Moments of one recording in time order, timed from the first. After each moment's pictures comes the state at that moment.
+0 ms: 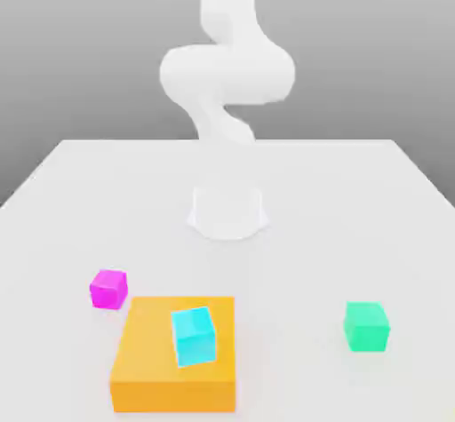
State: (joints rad) arm -0.02 -0.74 -0.03 -2.36 -0.03 2.35 0.77
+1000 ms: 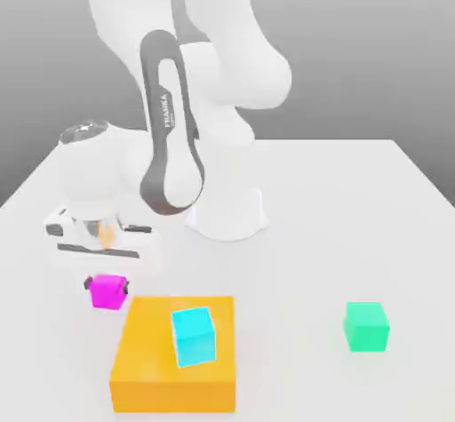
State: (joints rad) arm -0.57 0.24 -0.02 -2.89 0.32 3.13 0.04
